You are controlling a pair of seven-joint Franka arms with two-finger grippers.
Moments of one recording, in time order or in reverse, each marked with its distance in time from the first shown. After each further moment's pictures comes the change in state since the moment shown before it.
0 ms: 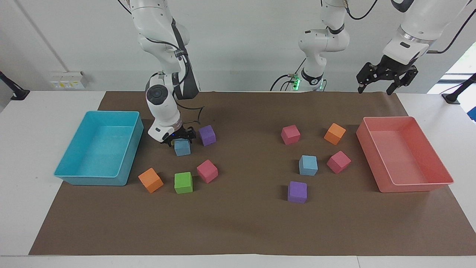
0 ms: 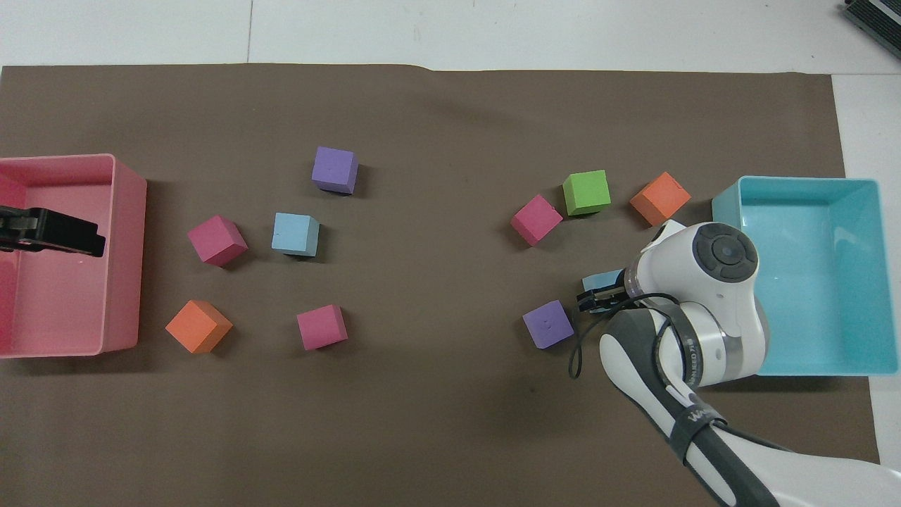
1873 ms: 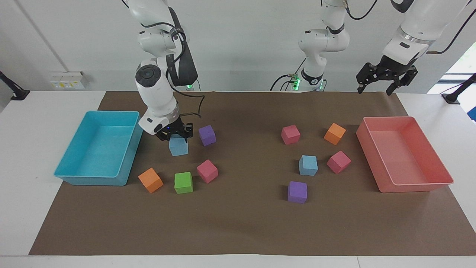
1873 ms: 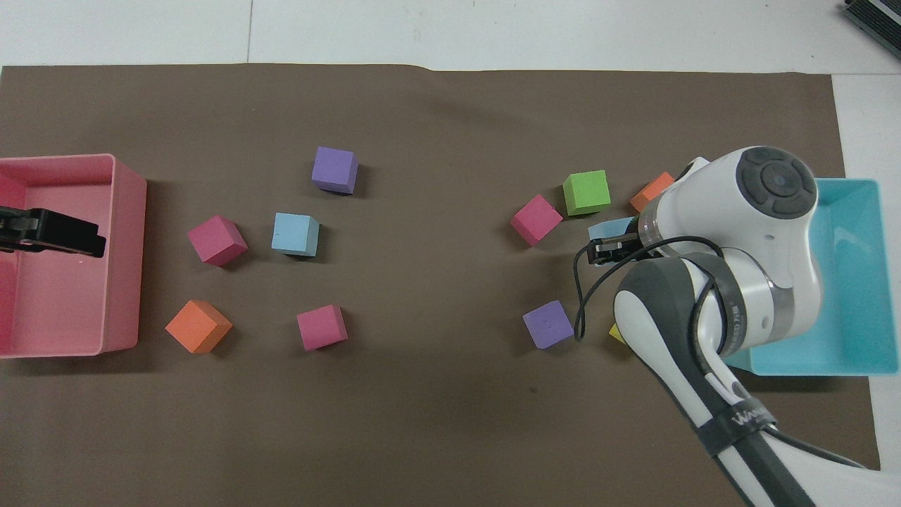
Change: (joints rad) left arm 0.000 0.000 0.000 -0.002 0.000 0.000 0.000; right arm 0.035 -0.011 0.002 0.302 0.005 -0.245 0.119
